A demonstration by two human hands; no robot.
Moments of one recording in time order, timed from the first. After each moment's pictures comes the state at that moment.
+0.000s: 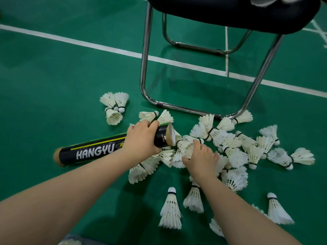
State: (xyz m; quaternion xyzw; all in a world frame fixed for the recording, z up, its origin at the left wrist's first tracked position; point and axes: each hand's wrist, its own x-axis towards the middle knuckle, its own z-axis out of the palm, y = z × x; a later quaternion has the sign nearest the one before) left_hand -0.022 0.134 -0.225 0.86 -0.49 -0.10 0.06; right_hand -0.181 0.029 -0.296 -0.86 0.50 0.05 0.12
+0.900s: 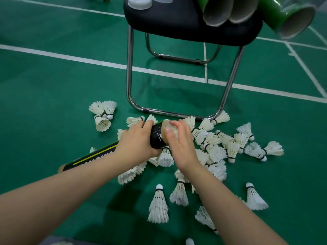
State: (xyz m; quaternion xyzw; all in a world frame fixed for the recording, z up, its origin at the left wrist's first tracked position) left_hand -0.072 0.139 -0.172 0.85 -0.50 -0.09 0.15; right_hand -0.192 0.066 -0.174 -0.78 0.37 -0.19 0.48
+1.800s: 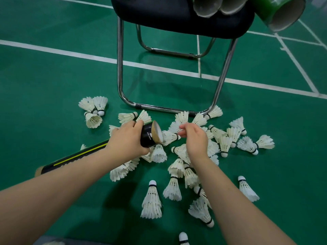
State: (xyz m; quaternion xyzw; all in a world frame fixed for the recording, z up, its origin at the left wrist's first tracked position) left_hand -0.063 0.133 -0.193 0.85 -0.50 -0.11 0.08; right_hand -0.210 0.025 -0.193 -0.60 0.52 -0.27 0.55
